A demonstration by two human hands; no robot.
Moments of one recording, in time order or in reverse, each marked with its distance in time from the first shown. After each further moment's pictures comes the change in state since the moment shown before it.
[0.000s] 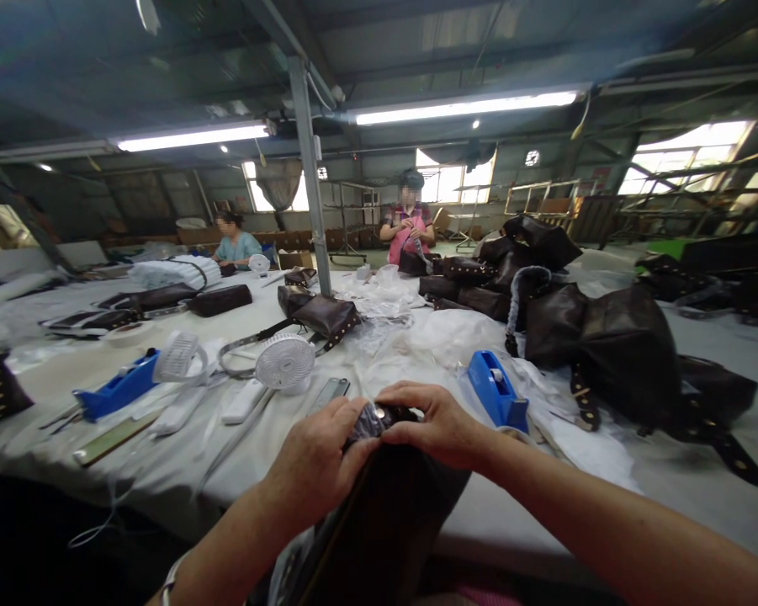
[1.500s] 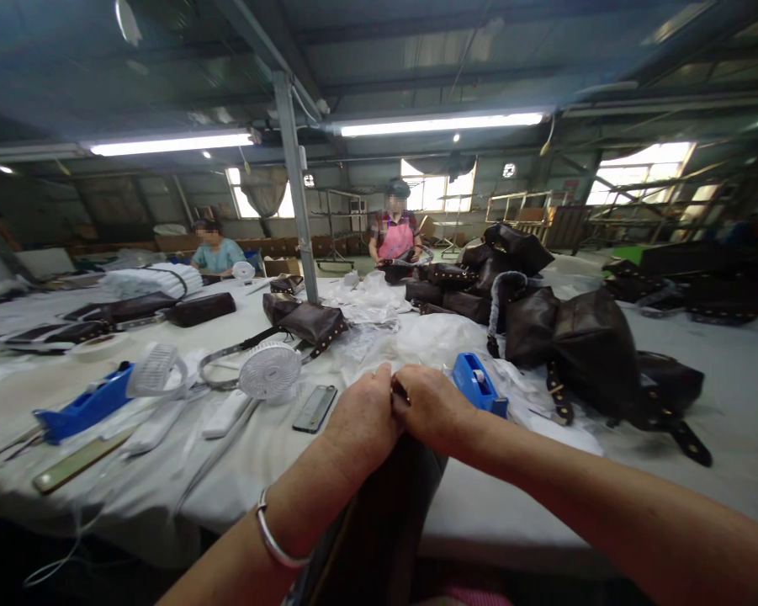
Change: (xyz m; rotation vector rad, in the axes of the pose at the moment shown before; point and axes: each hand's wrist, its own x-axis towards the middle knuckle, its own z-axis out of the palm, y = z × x) left_hand 0.073 0.045 0.031 -0.027 0.050 -0.193; right_hand 0.014 -0.044 -0.015 -0.876 0.051 0.305
